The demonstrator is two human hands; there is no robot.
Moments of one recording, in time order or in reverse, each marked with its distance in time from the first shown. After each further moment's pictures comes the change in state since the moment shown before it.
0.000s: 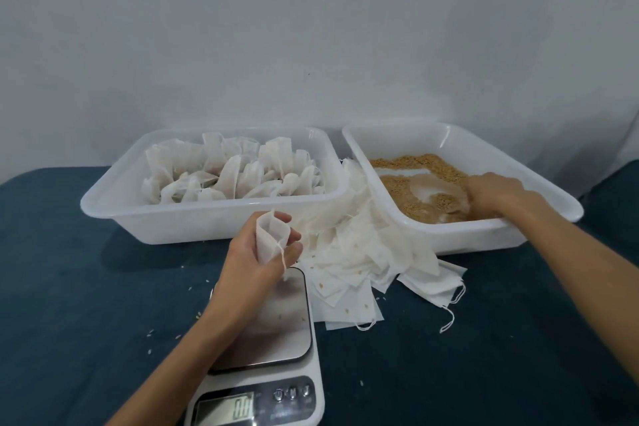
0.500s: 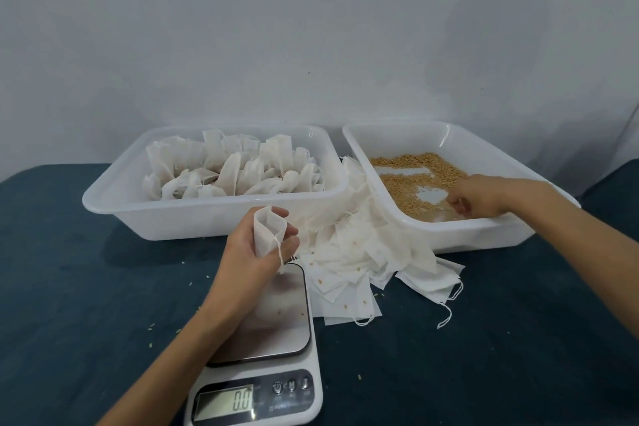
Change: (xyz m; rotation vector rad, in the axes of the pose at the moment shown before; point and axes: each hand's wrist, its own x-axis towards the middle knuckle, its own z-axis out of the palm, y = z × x) left_hand 0.001 0.003 -0.001 -0.038 0.019 -0.007; right_hand -0.016 -0.004 -0.025 -0.115 -0.157 -0.419
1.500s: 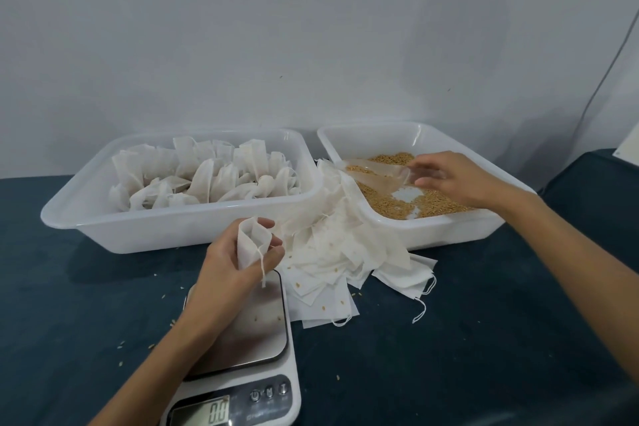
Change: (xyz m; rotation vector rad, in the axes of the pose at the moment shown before) left_hand -0.004 0.000 0.007 0.015 -0.067 0.011; right_hand -0.042 -0.017 -0.006 0.805 0.555 -0.144
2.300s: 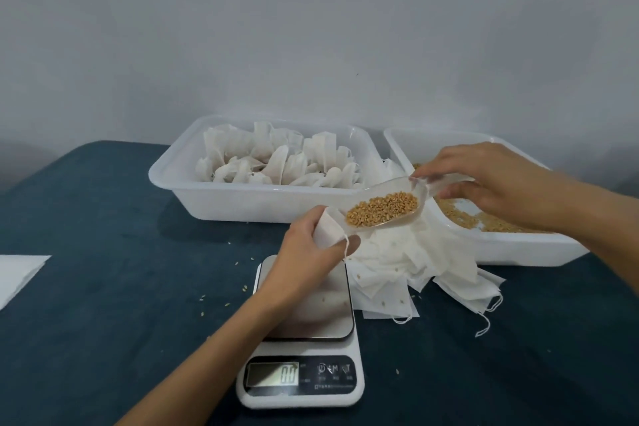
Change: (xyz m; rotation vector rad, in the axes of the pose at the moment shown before) left_hand -0.003 0.009 -0.005 0.006 -0.026 -0.082; right_hand -0.014 -0.133 0.003 -0.275 -0.116 -0.415
